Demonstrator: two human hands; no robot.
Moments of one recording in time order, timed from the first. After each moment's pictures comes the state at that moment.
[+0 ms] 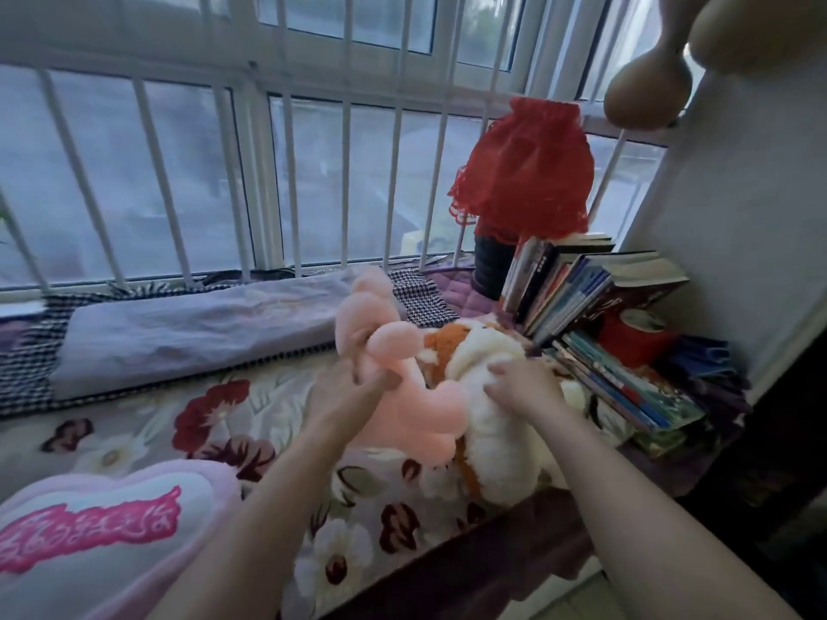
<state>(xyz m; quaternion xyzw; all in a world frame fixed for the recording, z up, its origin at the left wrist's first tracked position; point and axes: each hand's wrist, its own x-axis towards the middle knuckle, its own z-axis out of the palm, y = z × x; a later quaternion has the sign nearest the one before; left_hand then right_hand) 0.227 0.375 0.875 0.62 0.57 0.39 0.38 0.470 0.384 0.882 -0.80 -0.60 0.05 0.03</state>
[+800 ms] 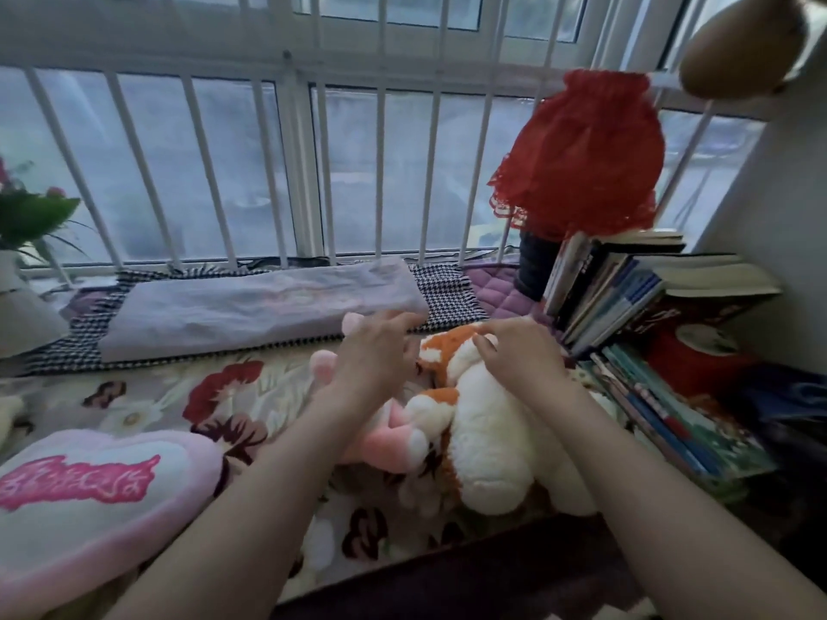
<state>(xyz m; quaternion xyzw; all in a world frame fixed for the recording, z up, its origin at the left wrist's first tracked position) 0.302 0.410 0.900 0.74 0.60 0.31 0.05 0.495 0.432 0.898 -0.65 -0.73 -0.05 0.19</state>
